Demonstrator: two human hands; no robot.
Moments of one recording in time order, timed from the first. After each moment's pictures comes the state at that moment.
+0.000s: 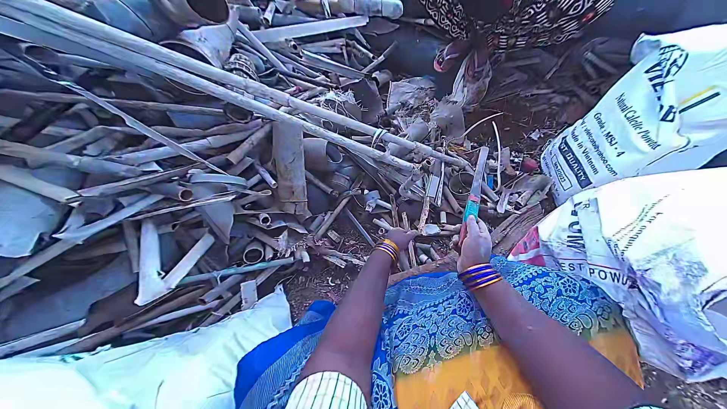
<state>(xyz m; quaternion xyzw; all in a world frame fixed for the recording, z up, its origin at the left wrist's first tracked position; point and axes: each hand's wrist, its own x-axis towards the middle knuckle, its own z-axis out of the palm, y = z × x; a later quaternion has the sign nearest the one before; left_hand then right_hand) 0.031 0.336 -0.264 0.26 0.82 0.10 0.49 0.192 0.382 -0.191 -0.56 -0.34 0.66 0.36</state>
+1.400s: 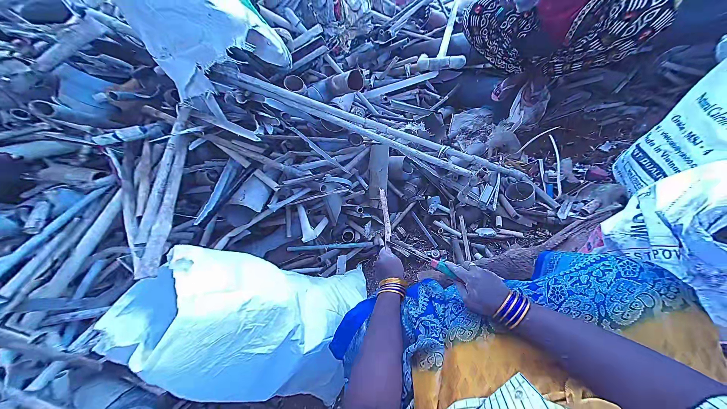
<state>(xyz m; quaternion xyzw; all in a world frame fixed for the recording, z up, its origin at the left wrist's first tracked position) 0.066 0.129 -0.168 0.03 0.97 0.20 0.13 0.248 0.247 -0.158 -0.15 -0.93 0.32 -0.12</state>
